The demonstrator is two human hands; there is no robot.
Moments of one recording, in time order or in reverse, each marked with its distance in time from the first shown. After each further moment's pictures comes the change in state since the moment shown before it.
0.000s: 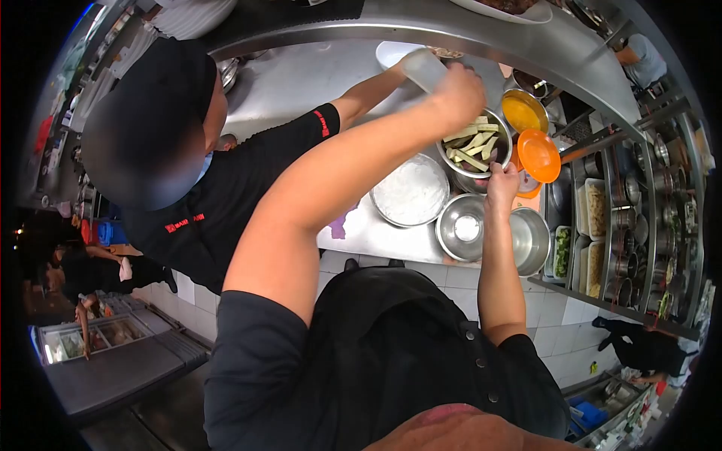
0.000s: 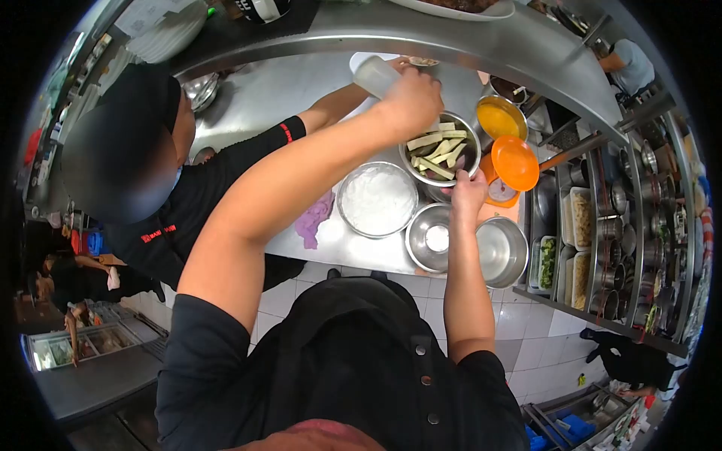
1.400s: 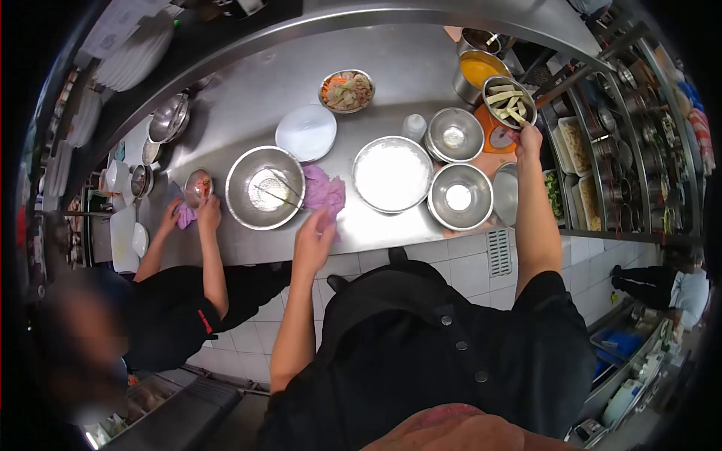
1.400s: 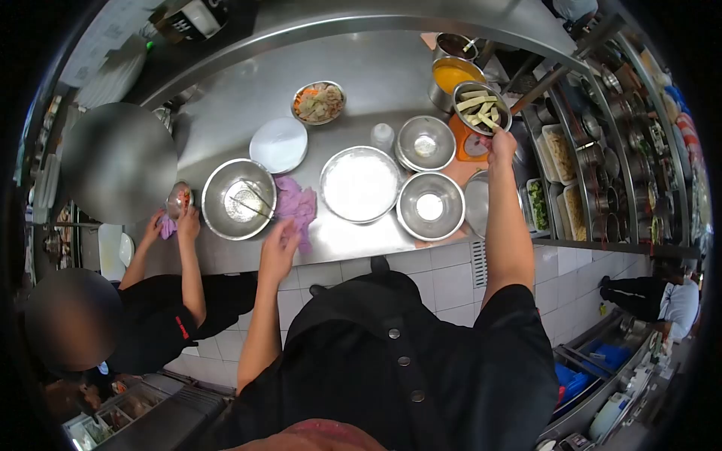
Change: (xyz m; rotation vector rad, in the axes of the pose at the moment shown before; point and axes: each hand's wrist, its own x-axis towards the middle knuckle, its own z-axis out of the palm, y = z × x) left_hand -0.353 0.098 0.135 -1.579 0.057 -0.897; right_hand 0.135 0.025 -0.139 0.048 0.270 0.121
